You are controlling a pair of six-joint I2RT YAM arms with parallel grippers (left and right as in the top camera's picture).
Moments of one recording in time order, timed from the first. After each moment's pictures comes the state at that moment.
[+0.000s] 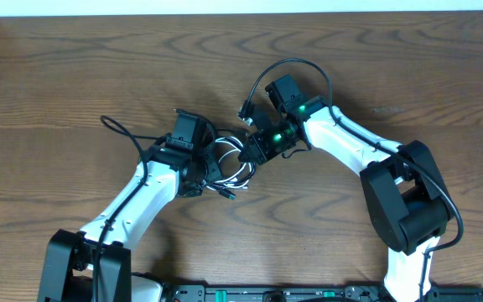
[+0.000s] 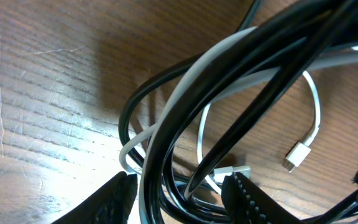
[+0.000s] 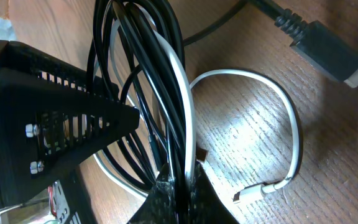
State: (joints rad) left arm -0.29 1.50 0.82 -0.62 0.15 -0.73; right arm 0.54 2.04 1.39 -0.60 -0.76 0.02
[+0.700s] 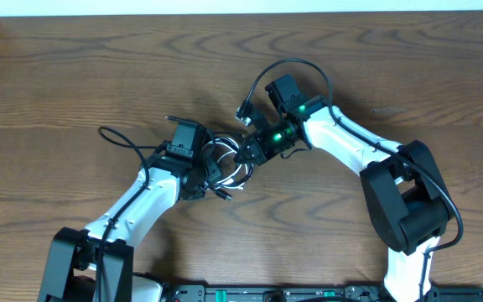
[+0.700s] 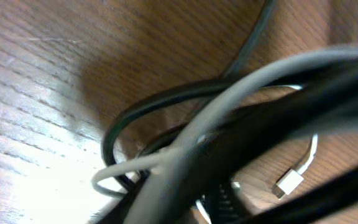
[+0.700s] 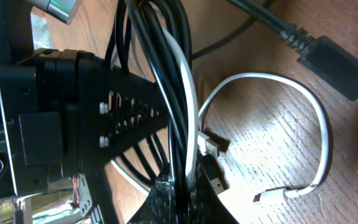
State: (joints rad) left arm -0.29 1.50 0.75 -0.49 0.15 -0.86; right arm 0.54 2.04 1.39 -0.59 -0.86 0.02
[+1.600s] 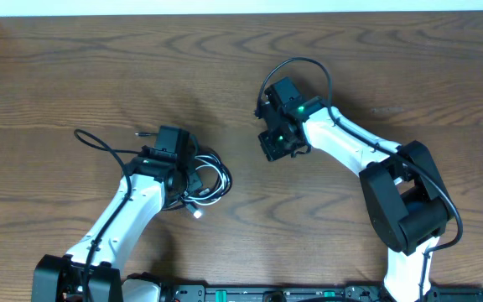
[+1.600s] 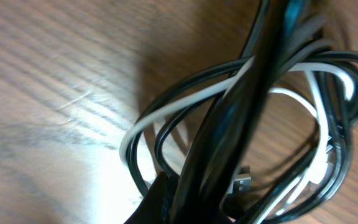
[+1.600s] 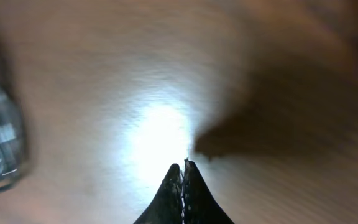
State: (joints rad) left arm -0.21 1.40 0.74 -0.71 -0.02 -0.71; right arm 0.54 2.04 1.39 -0.66 -0.24 0.11
